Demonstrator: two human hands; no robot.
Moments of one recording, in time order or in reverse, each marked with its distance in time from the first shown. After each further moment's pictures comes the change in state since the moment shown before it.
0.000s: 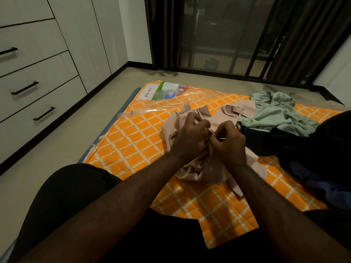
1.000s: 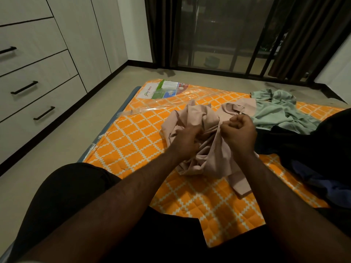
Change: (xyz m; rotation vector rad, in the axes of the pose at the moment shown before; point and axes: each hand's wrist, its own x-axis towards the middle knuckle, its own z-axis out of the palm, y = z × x) left_hand -0.010 -0.025 0.012 -0.076 -0.303 -0.259; right_hand 0.023 0.015 -0.005 0.400 0.141 0.453
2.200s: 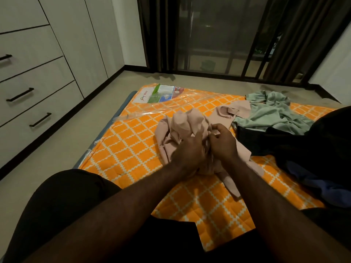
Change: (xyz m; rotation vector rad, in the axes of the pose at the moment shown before) left_hand -0.018 0.034 0.015 0.076 0.087 0.030; right_hand -0.013 0.005 0.017 -0.270 -0.222 0.018
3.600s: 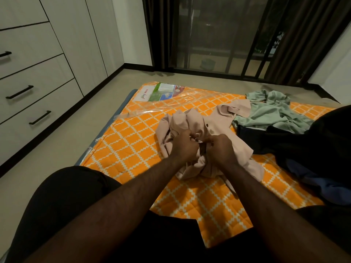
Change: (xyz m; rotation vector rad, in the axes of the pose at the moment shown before) left_hand 0.013 -0.015 -0.003 -0.284 0.016 -0.443; right_hand -0.012 0.013 0.006 -0.448 -0.098 -0.201
